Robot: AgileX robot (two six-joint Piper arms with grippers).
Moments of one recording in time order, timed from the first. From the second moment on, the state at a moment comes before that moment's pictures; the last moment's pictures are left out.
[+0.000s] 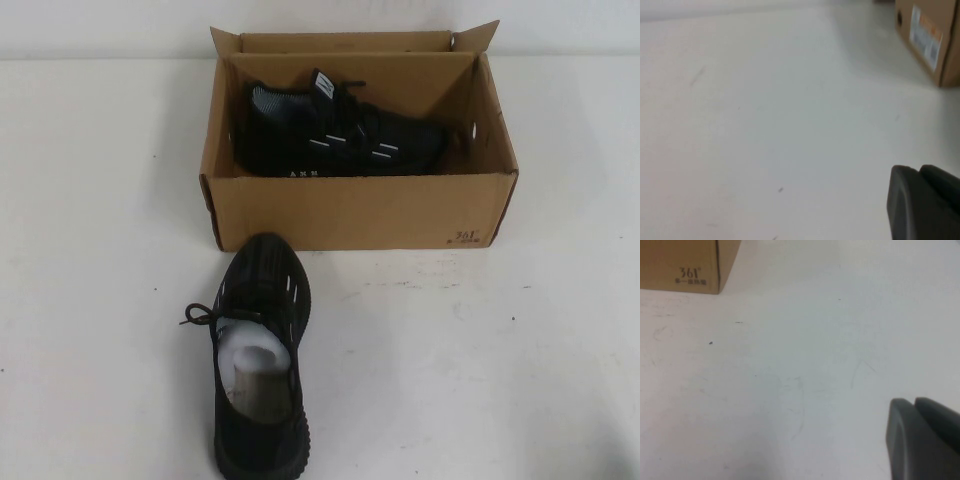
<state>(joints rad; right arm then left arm) -0.02 -0.01 0.03 0.08 0.40 -0.08 -0.06 -0.01 0.03 -0.01 0.30 0.05</state>
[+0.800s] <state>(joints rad) -0.02 -0.01 0.03 0.08 0.40 -0.08 -0.06 0.19 -0.31 -0.25 0.42 -0.10</state>
